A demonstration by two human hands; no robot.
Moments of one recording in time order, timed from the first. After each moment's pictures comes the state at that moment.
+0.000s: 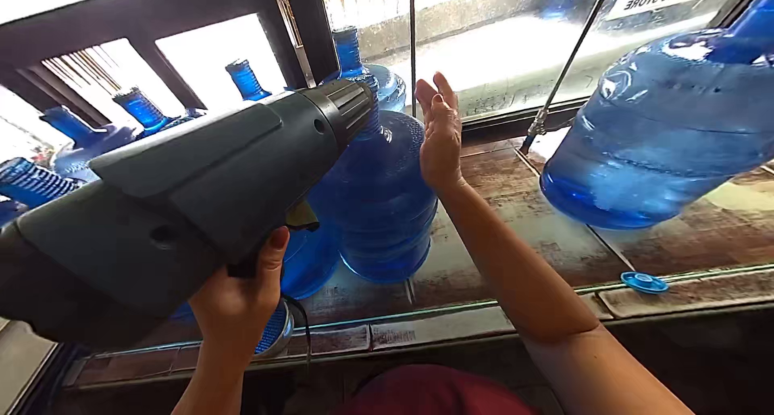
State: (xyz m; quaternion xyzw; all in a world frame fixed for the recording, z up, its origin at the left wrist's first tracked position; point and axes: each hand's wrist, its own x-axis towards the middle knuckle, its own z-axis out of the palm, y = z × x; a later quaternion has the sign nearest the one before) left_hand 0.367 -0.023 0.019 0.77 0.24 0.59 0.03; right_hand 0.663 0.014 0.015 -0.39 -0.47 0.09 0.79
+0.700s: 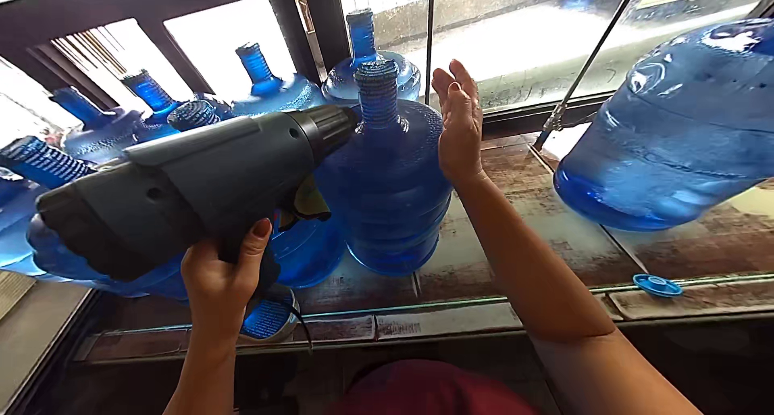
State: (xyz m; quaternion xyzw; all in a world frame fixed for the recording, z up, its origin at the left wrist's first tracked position) left_hand 0.327 0.002 -0.001 0.75 0.28 0.57 0.17; right_hand 0.661 0.011 0.019 -0.42 -0.49 0.09 0.76
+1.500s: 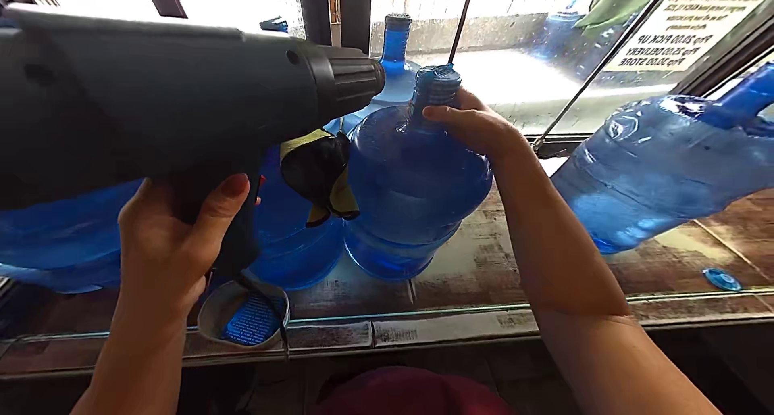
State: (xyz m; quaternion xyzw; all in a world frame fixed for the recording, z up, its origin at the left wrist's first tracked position) left_hand 0.266 0.054 0.028 0.72 0.25 0.56 0.32; right_hand 0.671 0.047 0.057 -0.42 -0.67 0.31 0.53
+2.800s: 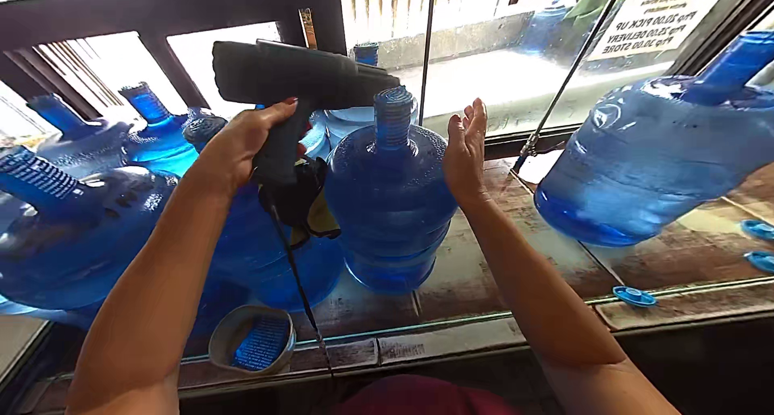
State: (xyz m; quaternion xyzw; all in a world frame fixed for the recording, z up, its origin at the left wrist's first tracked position) left_hand 0.394 0.123 0.127 0.65 0.40 0.34 0.55; right_hand 0.657 0.009 0.021 -0.63 -0.42 -0.01 0.66
